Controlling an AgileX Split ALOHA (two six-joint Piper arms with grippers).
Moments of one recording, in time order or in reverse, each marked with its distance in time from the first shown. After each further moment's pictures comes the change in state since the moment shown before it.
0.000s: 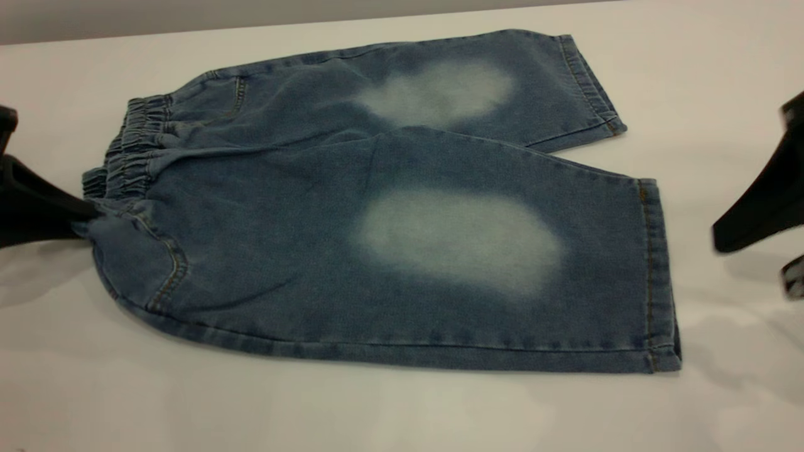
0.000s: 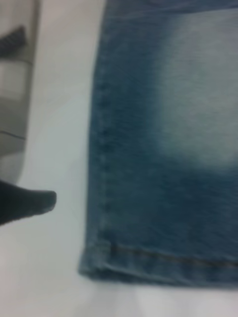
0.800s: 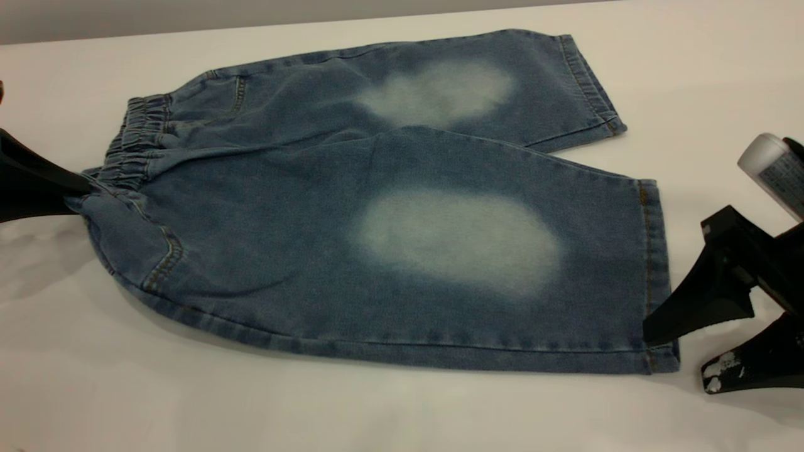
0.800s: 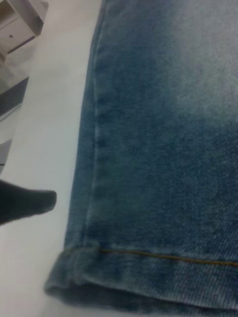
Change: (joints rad) left arm 0.000 -0.043 -0.001 -0.002 0.029 0.004; right arm 0.000 0.446 -0.002 0.452 0.054 -0.509
